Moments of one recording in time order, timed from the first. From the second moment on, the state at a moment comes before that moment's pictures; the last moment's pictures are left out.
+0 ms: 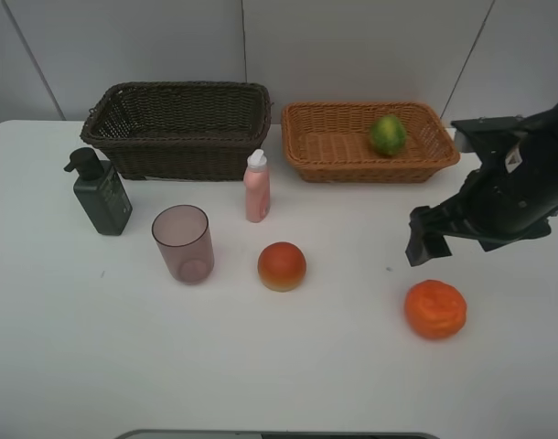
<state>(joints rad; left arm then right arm) -0.02 -0.01 -0.50 -0.09 1.07 0.04 0.37 1.42 -0.73 -0.08 0.75 0.22</state>
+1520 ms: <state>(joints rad) -0.02 -0.01 -0.50 -0.09 1.07 0.04 0.37 1.67 -0.57 -0.04 0.47 0.22</state>
